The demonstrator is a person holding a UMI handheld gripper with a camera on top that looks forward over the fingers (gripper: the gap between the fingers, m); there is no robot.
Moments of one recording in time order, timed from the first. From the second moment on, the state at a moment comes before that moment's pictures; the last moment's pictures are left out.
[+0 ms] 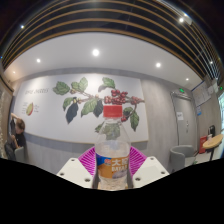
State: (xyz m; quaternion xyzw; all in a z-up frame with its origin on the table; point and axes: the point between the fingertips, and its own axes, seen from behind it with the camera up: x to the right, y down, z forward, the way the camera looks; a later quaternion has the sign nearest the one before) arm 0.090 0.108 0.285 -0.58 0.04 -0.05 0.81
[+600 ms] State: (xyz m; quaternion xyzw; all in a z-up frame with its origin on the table) arm 0.132 0.156 0.144 -0.73 0.02 -0.04 0.68
